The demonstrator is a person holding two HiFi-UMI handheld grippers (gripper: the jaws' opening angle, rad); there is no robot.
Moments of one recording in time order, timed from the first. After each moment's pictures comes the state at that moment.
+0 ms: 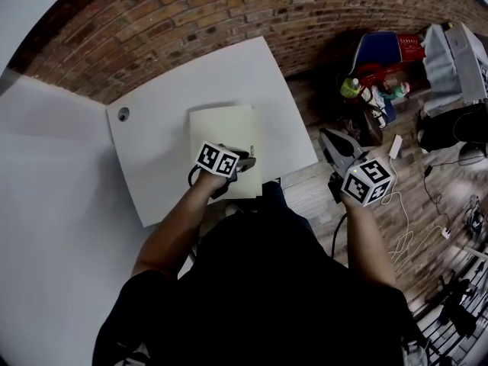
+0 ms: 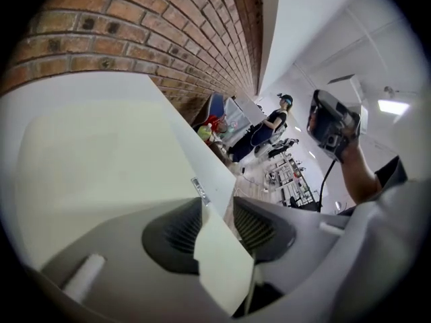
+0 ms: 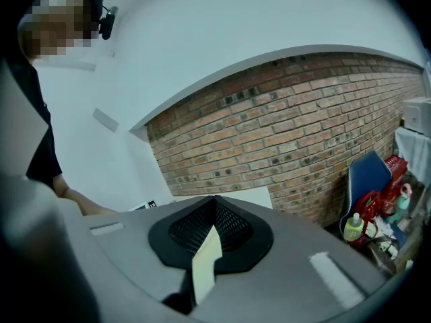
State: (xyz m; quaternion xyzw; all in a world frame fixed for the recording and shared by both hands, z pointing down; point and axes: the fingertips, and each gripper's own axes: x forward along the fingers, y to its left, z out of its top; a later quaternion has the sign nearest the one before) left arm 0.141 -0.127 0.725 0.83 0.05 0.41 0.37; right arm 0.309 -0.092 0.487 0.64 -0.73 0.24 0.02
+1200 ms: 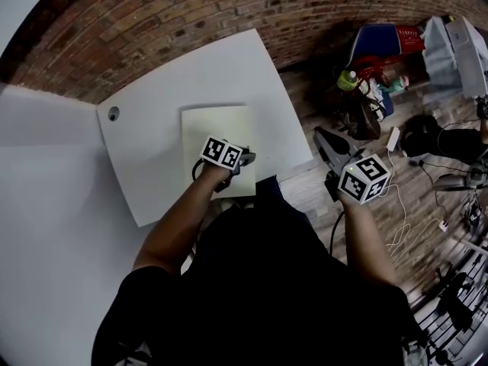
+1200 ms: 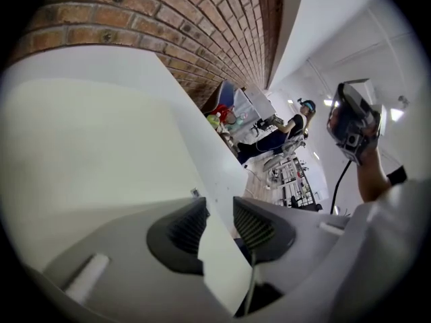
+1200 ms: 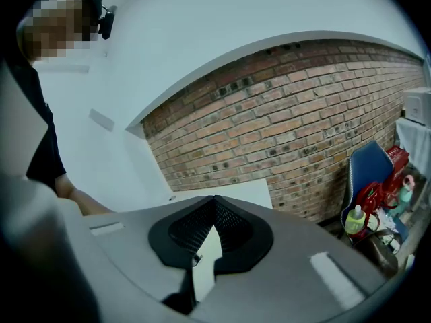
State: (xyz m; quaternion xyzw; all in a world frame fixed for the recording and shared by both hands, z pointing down) left arm 0.169 -0.124 0.776 0.80 0.04 0.45 0.39; right arm 0.324 -0.098 0.509 0.63 -0.73 0.27 0.02
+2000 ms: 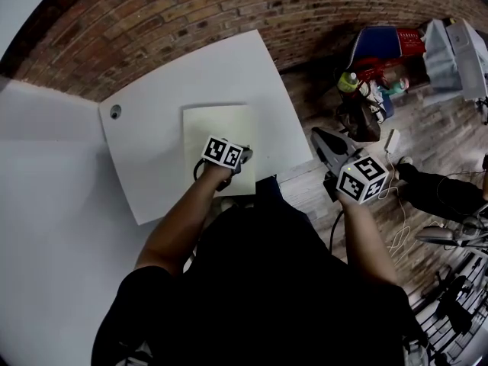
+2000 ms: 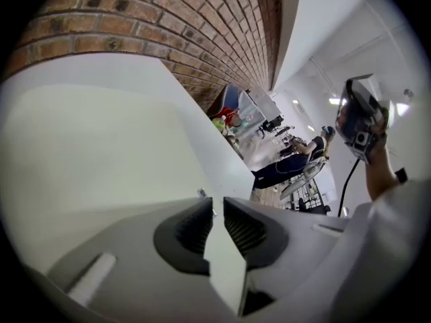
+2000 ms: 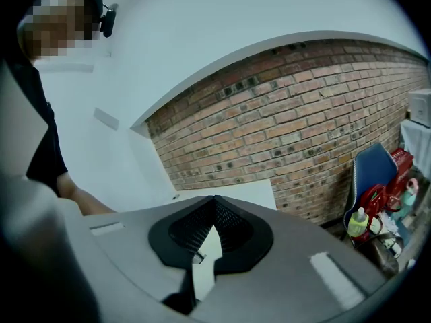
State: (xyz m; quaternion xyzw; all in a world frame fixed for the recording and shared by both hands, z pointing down) left arm 0.166 -0.131 0.780 0.81 0.01 0.45 0.38; right arm 0.314 -0.097 0.504 0.62 -0.74 0.26 0.02
